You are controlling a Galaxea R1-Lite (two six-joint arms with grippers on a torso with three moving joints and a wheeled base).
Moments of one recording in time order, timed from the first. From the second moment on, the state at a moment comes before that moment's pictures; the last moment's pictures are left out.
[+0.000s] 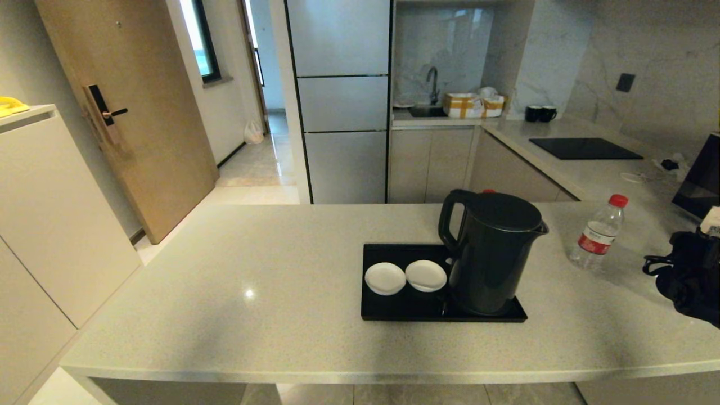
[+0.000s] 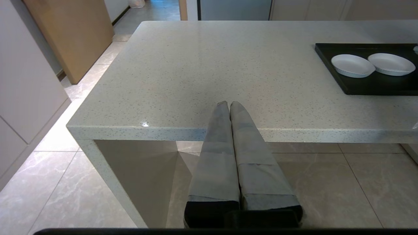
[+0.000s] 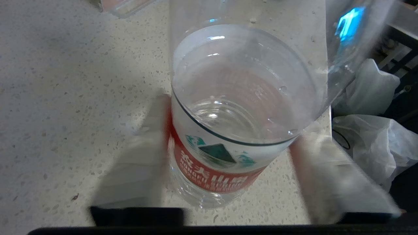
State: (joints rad) left arm 0.00 0.00 0.00 0.04 0.00 0.01; right arm -0.54 2.58 -1.32 -0.93 -0.77 0.03
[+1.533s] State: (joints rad) left arm 0.00 0.00 0.00 0.04 0.00 0.01; right arm 0.29 1.53 -0.76 -0.41 -0.46 0.18
